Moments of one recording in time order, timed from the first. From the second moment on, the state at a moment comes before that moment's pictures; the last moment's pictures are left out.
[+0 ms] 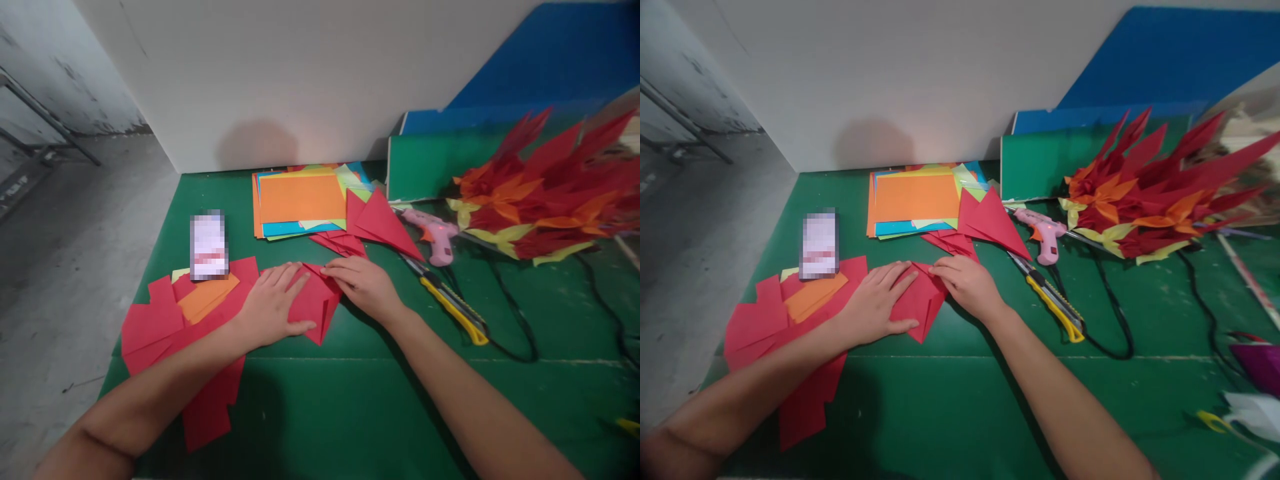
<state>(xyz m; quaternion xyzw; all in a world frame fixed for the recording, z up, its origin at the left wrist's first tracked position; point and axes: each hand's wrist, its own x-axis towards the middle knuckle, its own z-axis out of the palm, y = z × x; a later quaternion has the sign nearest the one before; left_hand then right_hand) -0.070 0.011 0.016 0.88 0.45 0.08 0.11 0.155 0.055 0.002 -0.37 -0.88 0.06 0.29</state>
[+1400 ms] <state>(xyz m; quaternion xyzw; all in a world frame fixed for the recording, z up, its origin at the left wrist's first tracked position) -0.070 0.015 0.015 0.88 0.44 0.08 0.13 0.161 0.060 0.005 -0.33 -0.91 0.04 0.26</state>
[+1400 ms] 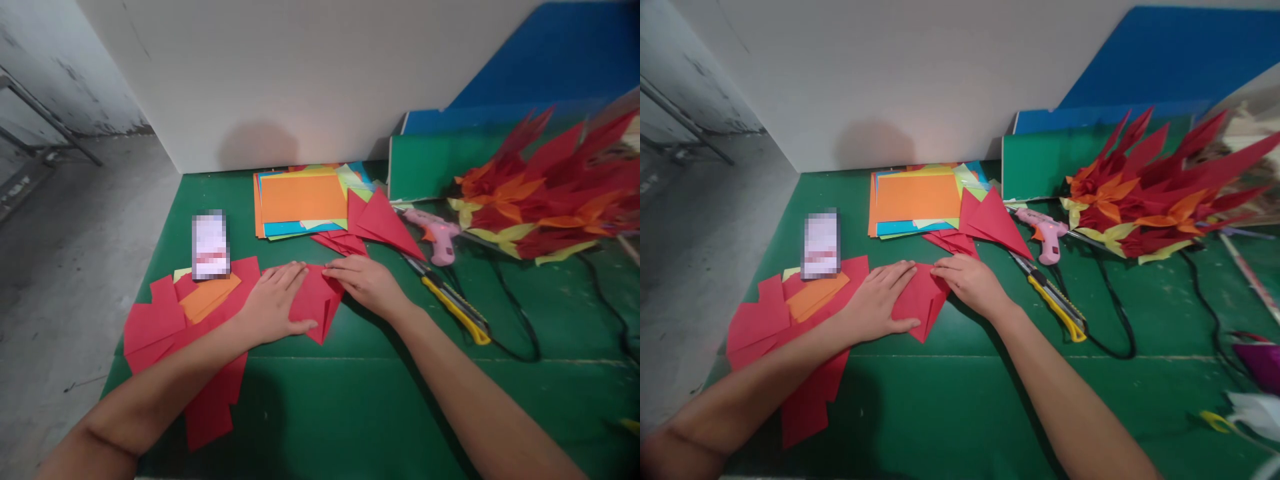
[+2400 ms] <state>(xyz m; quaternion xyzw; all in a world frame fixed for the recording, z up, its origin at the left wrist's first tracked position) -0.071 0.018 0.016 0.88 0.46 0.07 0.12 0.139 0.057 0.002 -0.36 -0.92 -0.02 0.14</state>
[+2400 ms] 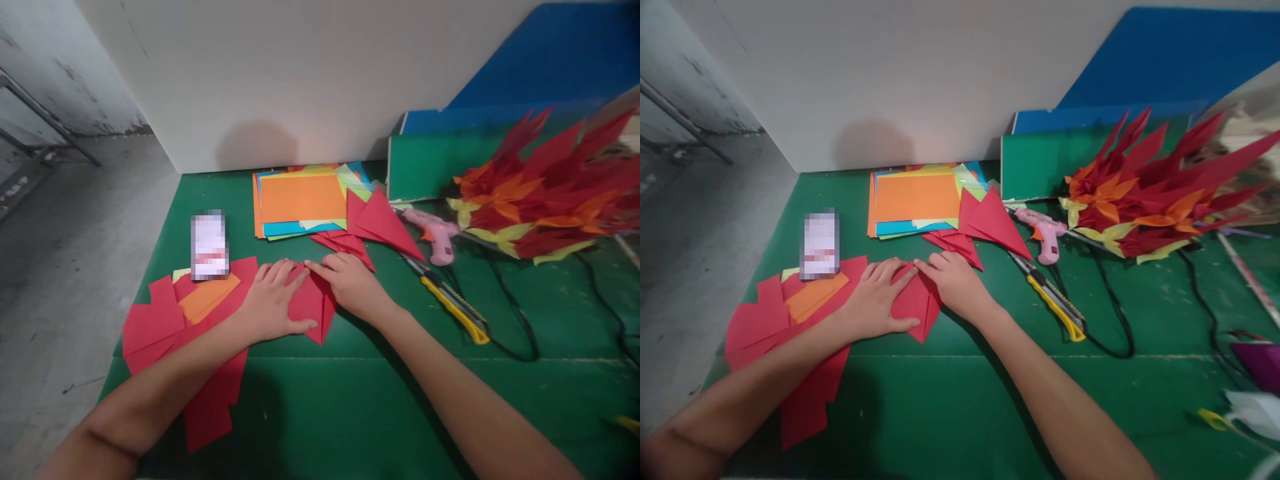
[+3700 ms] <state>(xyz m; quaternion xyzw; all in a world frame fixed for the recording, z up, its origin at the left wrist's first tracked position) -0.071 0.017 0.018 0.87 0.47 0.07 0.11 0.161 0.053 0.012 -0.40 -0.90 0.00 0.20</state>
